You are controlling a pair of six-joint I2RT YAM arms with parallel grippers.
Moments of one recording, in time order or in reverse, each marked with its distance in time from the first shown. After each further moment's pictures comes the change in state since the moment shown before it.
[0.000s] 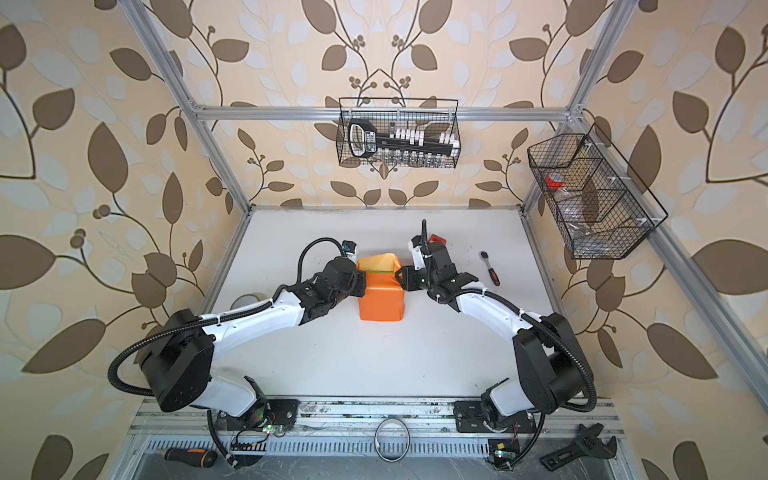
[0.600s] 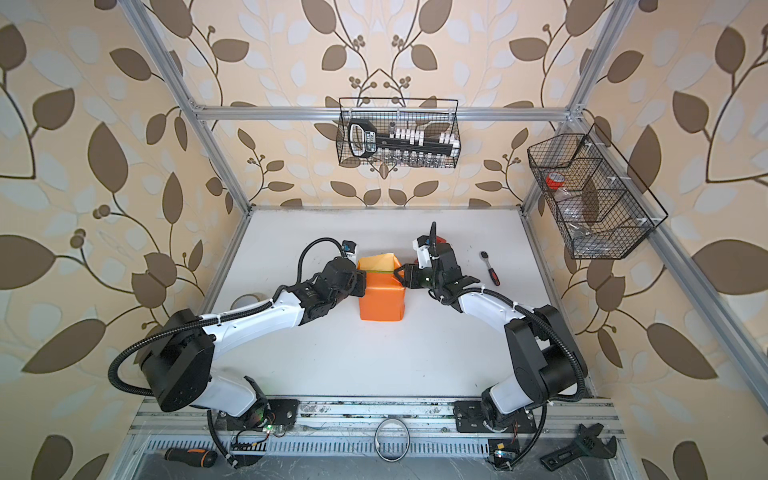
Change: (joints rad) left arm 0.000 0.000 -0.006 0.018 0.008 0.000; right arm -0.074 0.042 -0.071 0.193 -0.172 0.092
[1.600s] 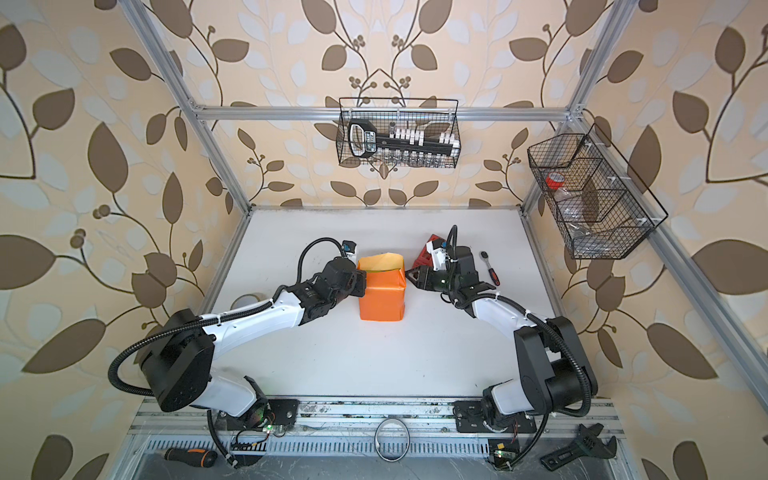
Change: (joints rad) left arm 0.000 0.000 0.000 0.000 0.000 0.002; right arm -0.109 -0.063 -0.099 0.061 -0.199 0.074
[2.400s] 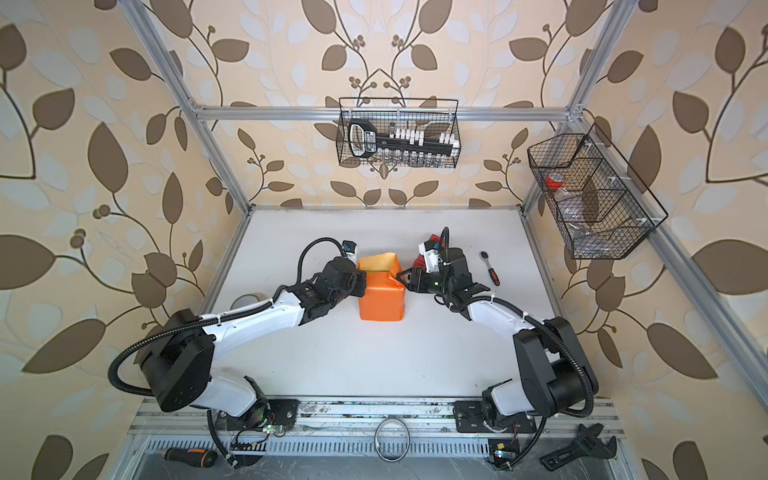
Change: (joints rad) left arm 0.000 0.000 0.000 -0.001 0.000 0.002; right arm 0.068 -0.014 0.000 0.013 0.039 0.007
